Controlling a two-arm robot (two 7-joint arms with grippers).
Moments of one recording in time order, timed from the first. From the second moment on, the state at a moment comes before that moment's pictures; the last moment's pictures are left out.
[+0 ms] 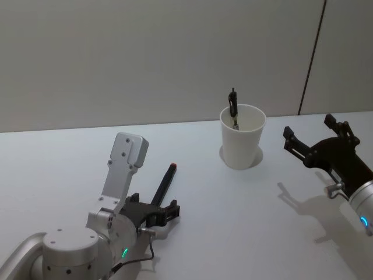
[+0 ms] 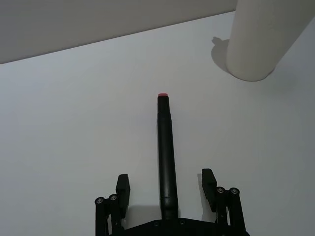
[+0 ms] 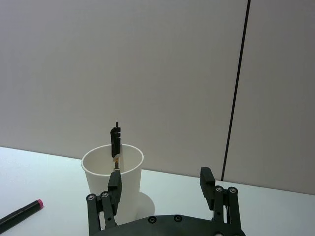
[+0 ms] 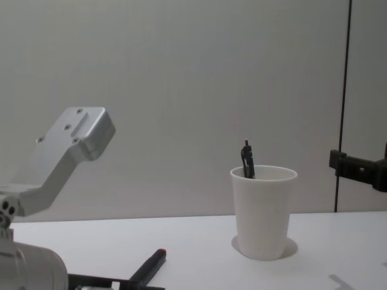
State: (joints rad) left arm -0.04 0.33 0.38 -1.86 -0.51 0.74 0.26; right arm -0.01 0.34 -0.23 -1.77 0.29 0.03 0.07
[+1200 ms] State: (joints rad) left arm -0.04 0.32 0.37 -1.86 -0.52 0.74 0.27; right arm -0.01 0.34 -0.23 -1.77 0.29 0.03 0.07
